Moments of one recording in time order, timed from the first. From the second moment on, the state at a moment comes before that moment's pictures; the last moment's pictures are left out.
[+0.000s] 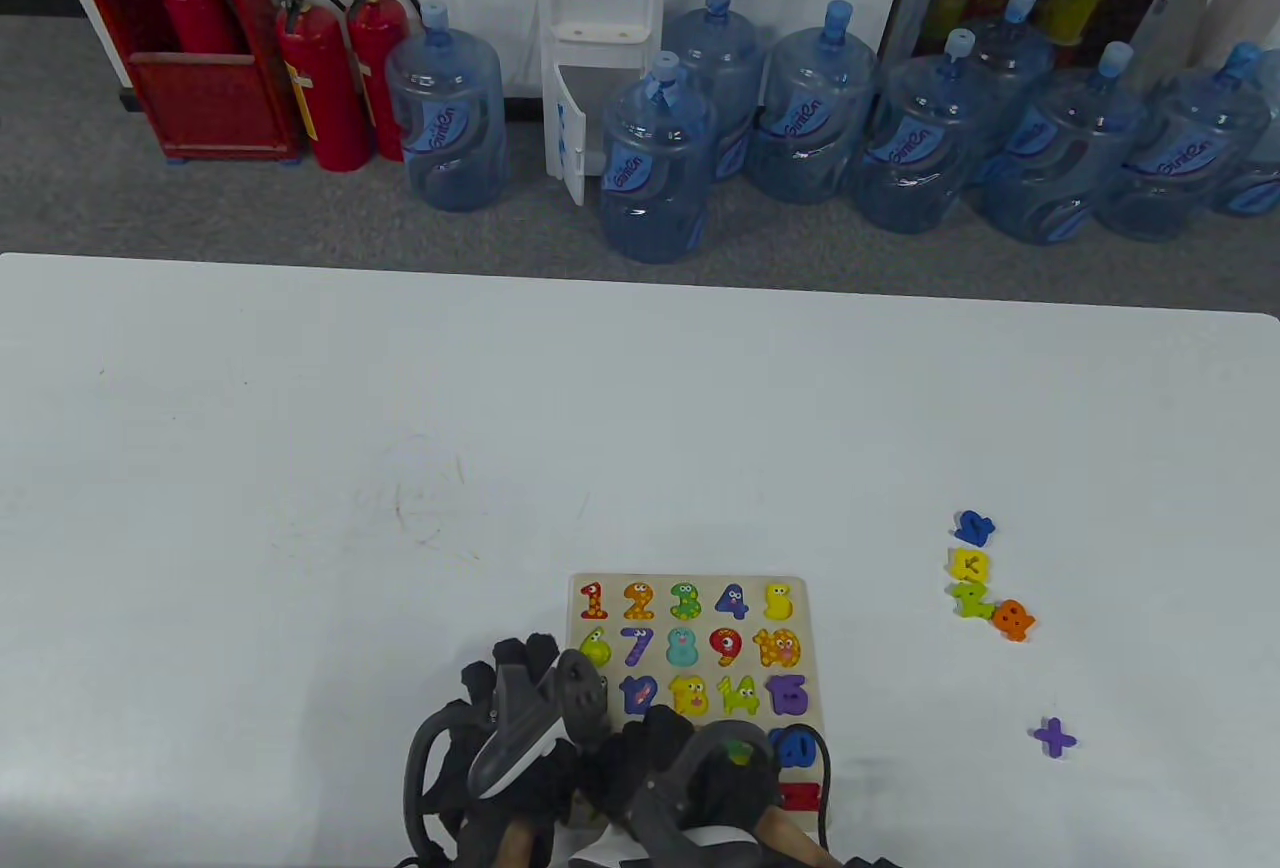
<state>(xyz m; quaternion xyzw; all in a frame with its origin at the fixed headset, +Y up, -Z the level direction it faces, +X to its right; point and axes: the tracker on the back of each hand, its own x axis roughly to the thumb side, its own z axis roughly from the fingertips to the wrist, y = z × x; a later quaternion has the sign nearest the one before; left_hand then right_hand) -0.102 -0.736 -0.209 -0.22 0.05 0.01 0.97 0.007 -0.724 -0.158 -0.46 0.11 -0.87 0.12</state>
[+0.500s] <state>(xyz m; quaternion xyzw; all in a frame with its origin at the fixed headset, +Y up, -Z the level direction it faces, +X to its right) -0.105 -0.736 -0.209 -0.23 0.05 0.02 0.97 -0.013 -0.742 -0.156 -0.46 0.11 -0.87 0.13</state>
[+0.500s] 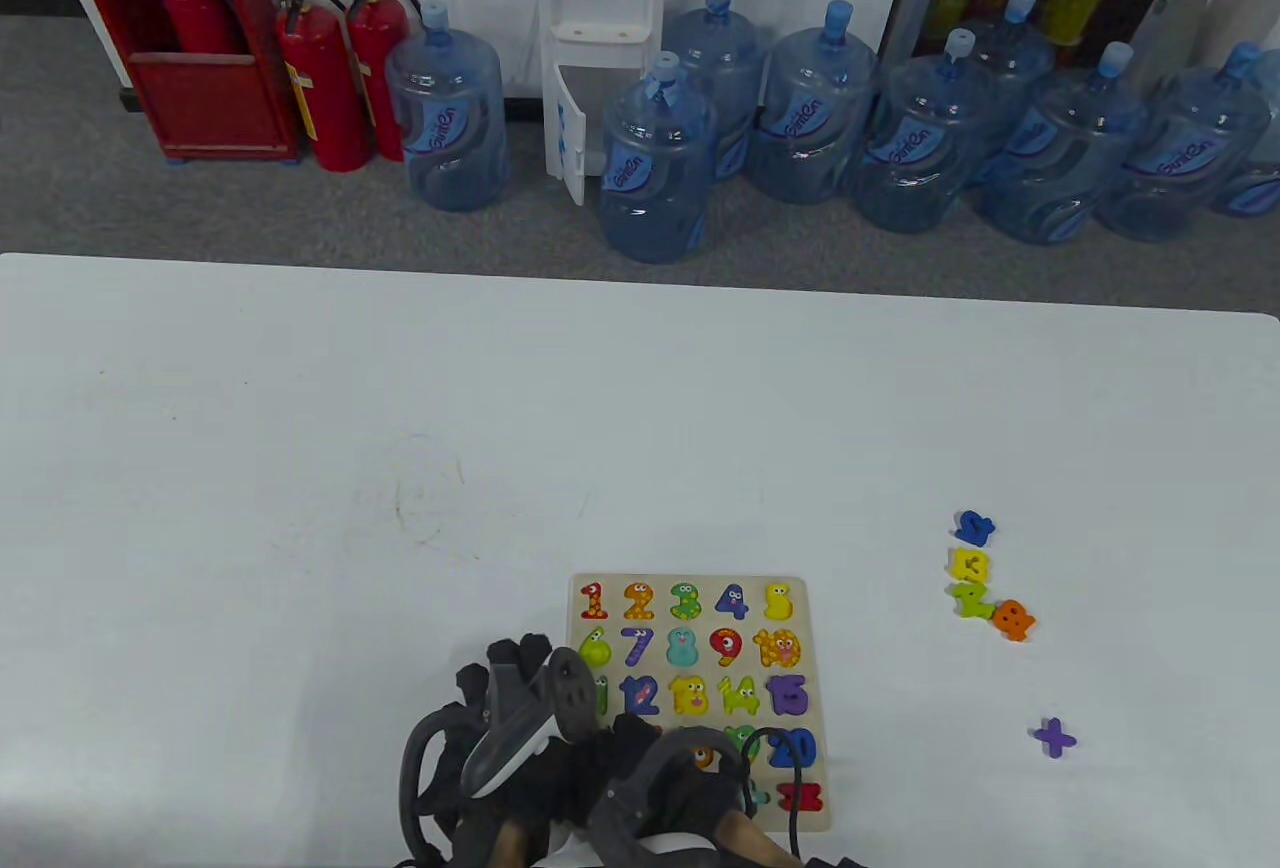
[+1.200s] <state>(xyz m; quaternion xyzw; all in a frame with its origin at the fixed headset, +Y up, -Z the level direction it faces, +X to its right) -0.105 -0.738 -0.208 -0.24 0.05 0.04 0.97 0.055 -0.720 -0.174 -0.38 0.12 -0.91 0.14</state>
